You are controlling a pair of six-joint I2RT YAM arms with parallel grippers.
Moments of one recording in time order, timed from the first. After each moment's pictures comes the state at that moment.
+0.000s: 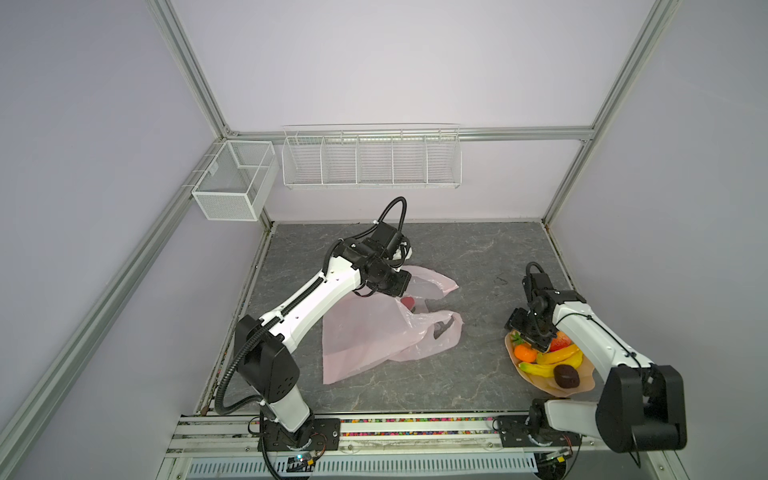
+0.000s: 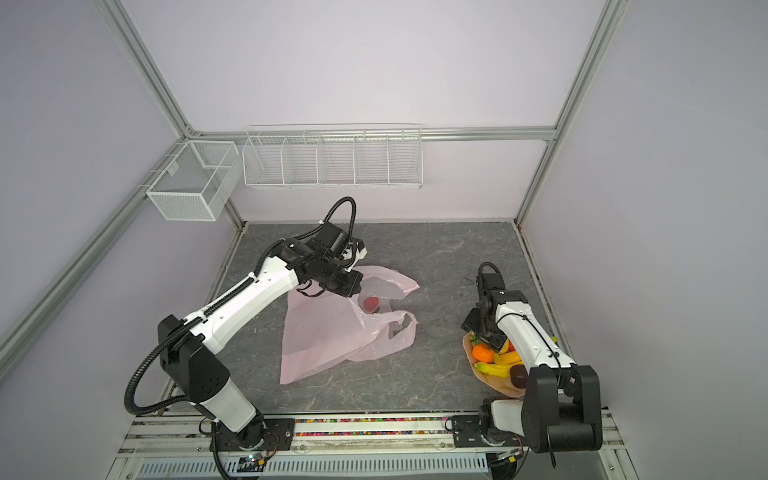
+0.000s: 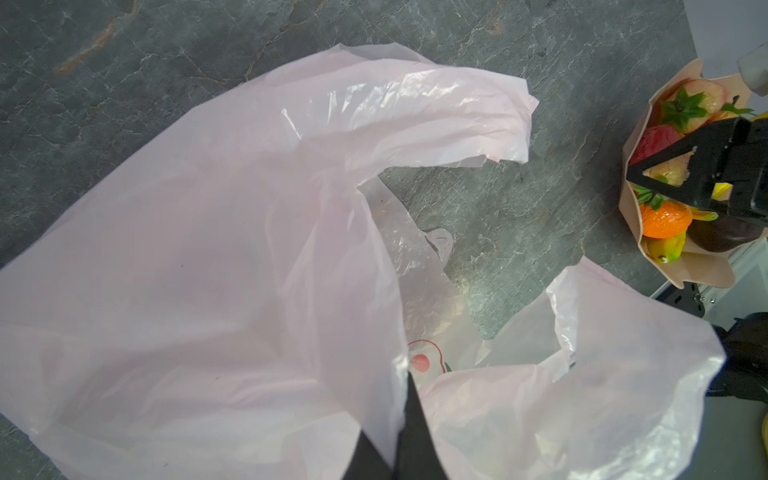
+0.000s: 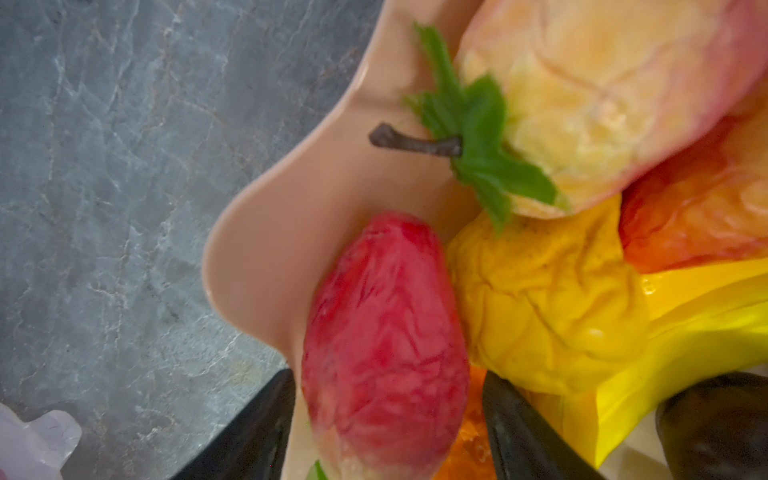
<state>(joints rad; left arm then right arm) -0.70 1.68 1.63 -1.04 0.21 -0.20 0.05 1.30 0.84 -0.97 0.05 0.71</state>
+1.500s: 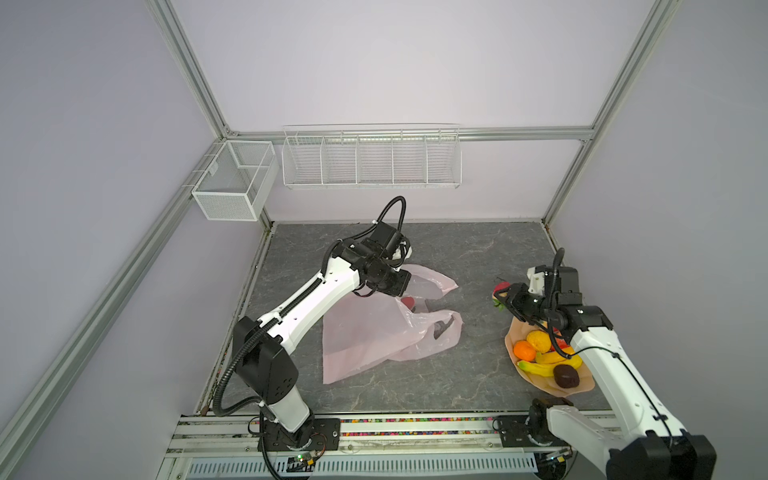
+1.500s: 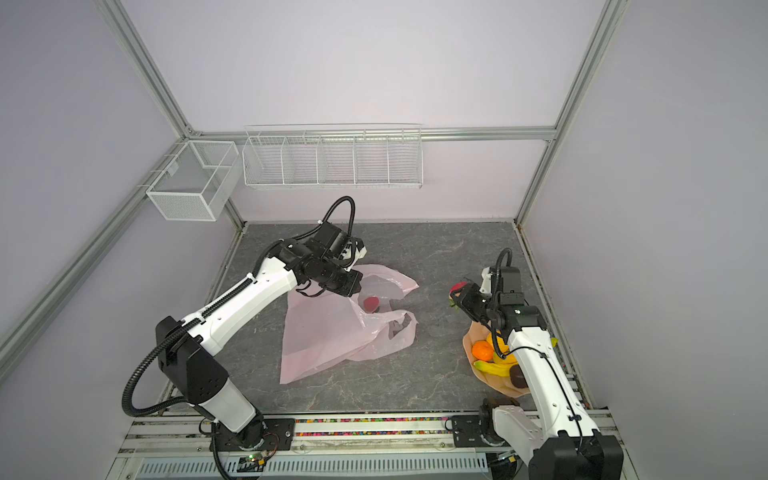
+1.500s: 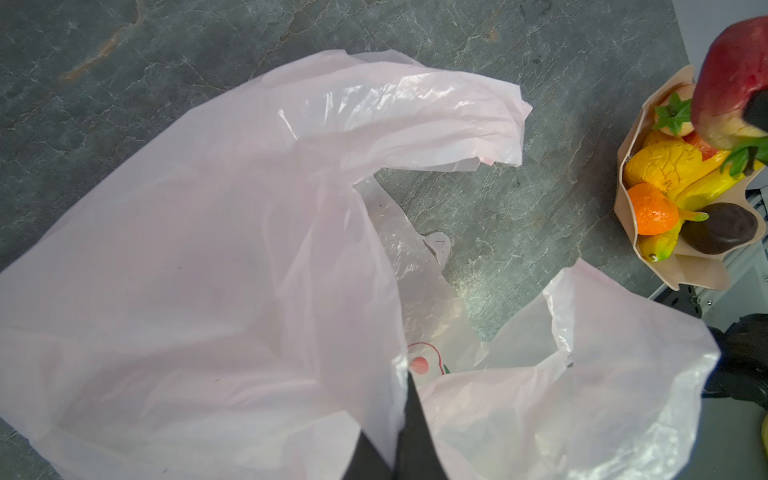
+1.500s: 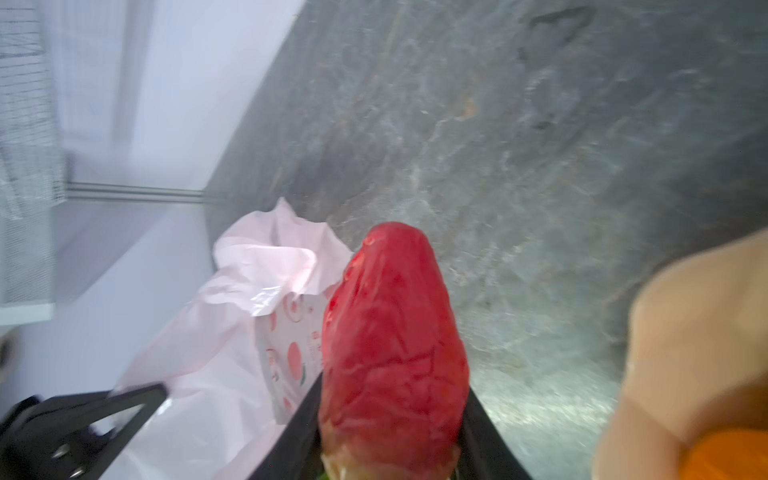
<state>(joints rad) -0.70 1.67 1.62 -1.03 0.21 -0.20 0.05 1.04 0.83 -0.57 -0.45 0.76</state>
